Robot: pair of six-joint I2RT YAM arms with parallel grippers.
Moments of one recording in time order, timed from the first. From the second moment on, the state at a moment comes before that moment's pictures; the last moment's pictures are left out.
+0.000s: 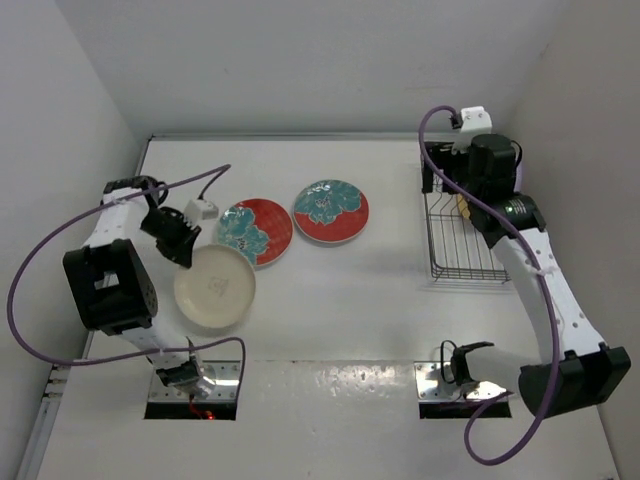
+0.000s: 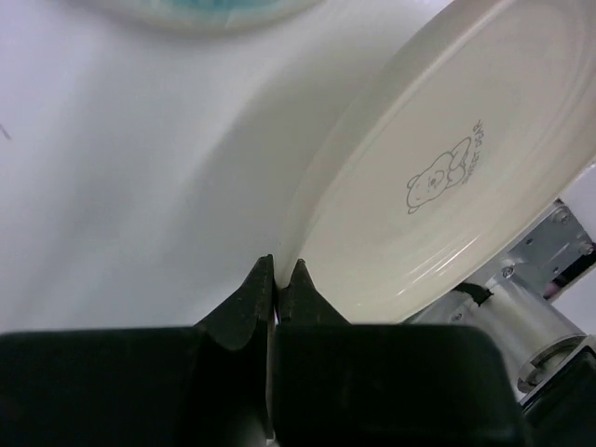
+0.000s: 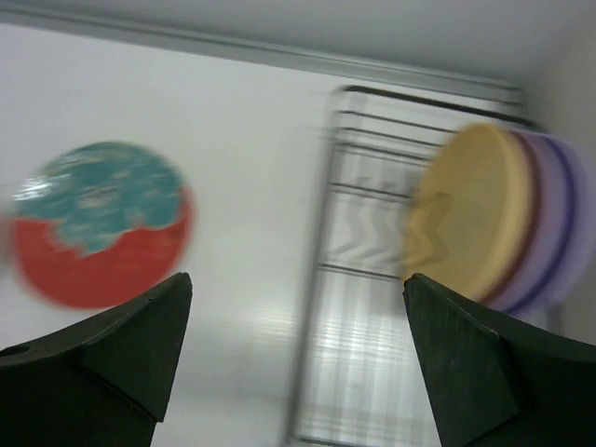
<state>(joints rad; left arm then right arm) 0.31 1.66 1.24 -1.21 0.38 1.05 0.18 1.18 1.23 -0.44 0.22 -0.07</state>
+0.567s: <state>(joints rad) -0.14 1.64 1.63 -1.06 0.48 0.70 0.59 1.63 1.26 -0.16 -0.55 0.34</state>
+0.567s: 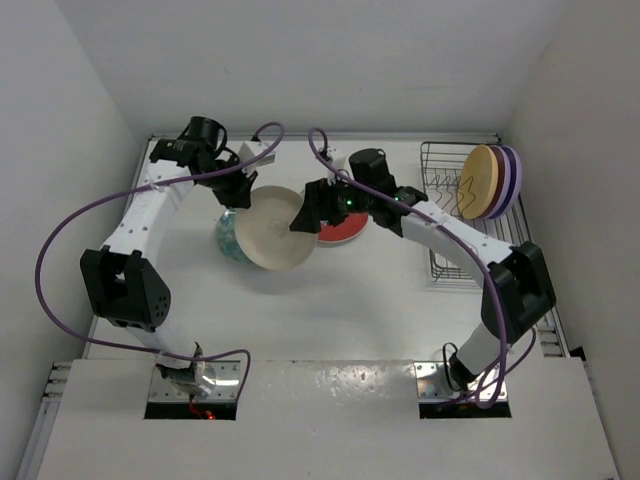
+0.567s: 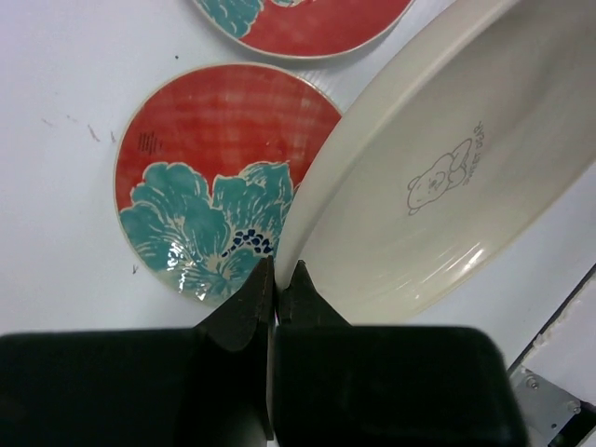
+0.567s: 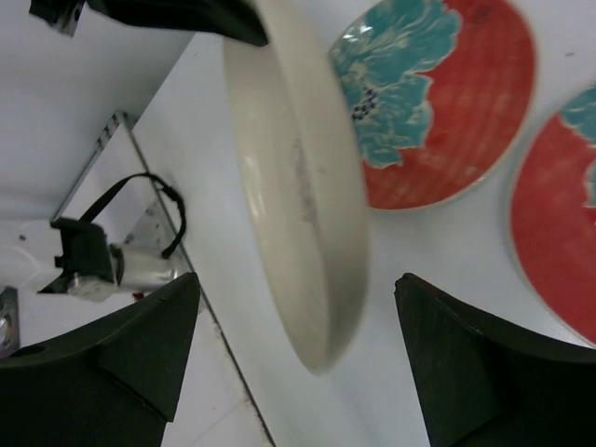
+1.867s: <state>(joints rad) 0.11 1.60 1.67 -0.88 0.46 0.42 0.06 1.26 1.22 -0.31 0.47 0.05</state>
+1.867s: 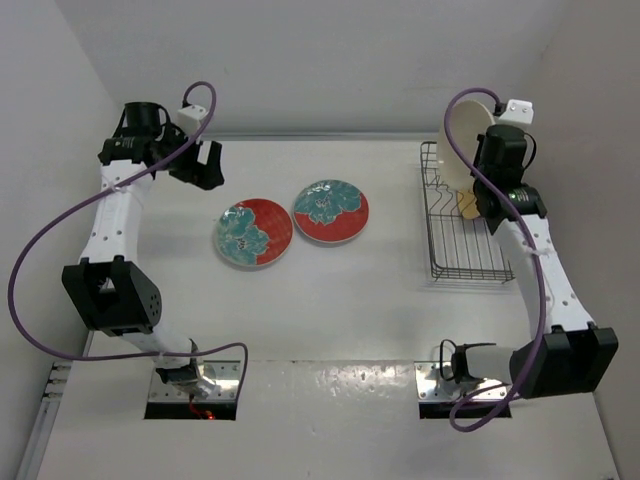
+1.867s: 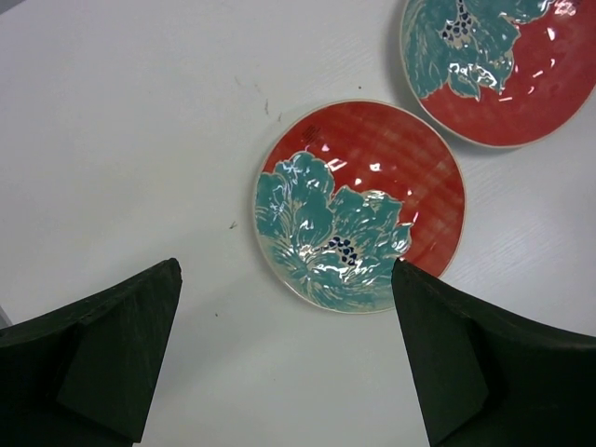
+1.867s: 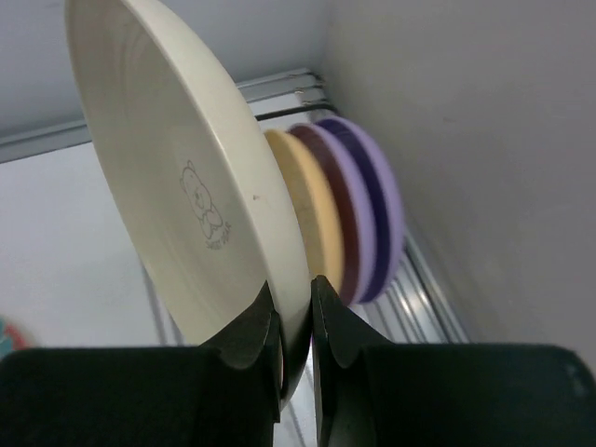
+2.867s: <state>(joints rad) 0.11 1.60 1.60 -0.89 0.41 0.44 0.06 1.45 1.03 0.11 0.77 -0.27</state>
